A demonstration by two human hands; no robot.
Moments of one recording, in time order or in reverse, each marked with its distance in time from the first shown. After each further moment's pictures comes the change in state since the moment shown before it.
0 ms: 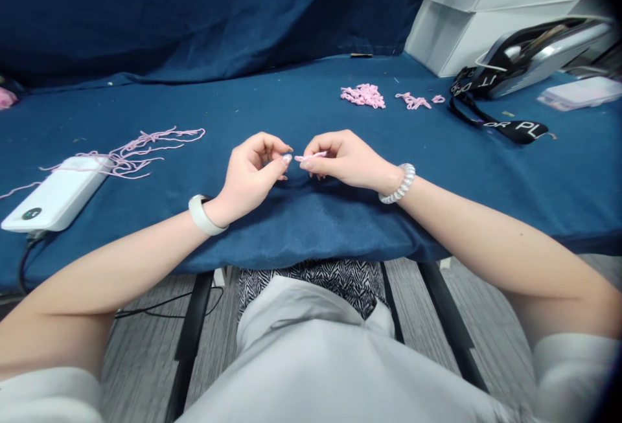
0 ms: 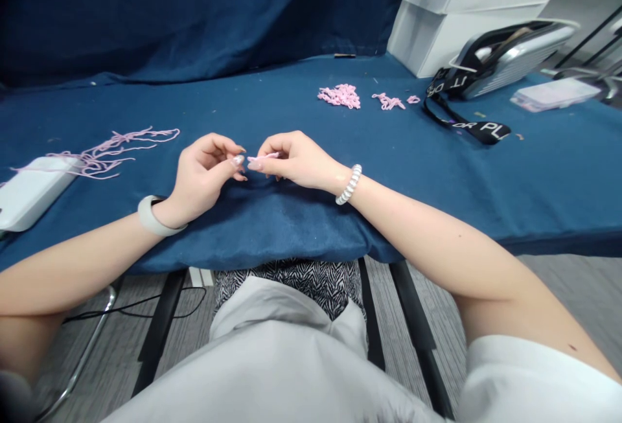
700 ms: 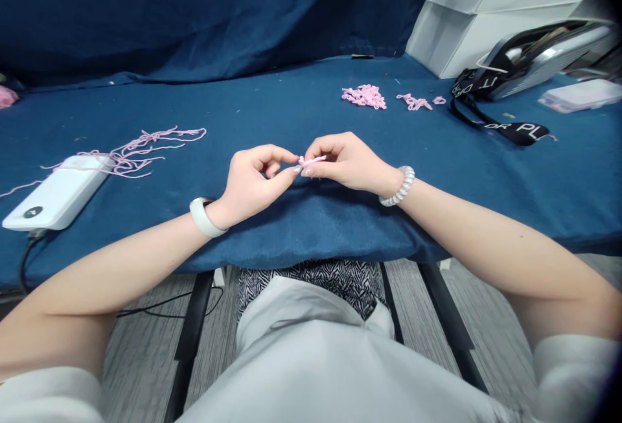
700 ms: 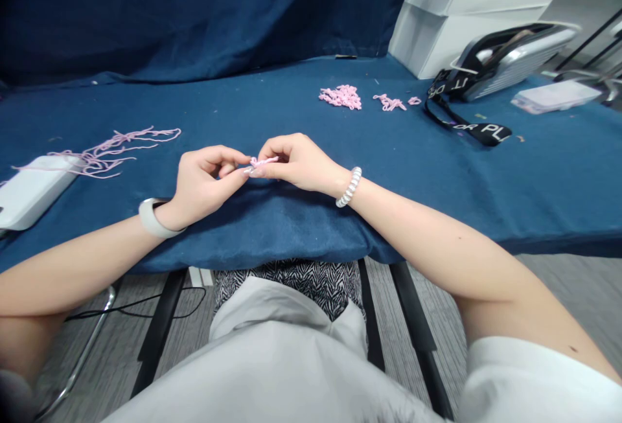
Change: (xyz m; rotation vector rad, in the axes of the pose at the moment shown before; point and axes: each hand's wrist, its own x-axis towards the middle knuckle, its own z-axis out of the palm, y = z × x) left_hand -0.006 0.009 -0.001 0.336 0.010 0.188; right_hand 0.000 0.000 0.001 -0.032 0.005 -0.089
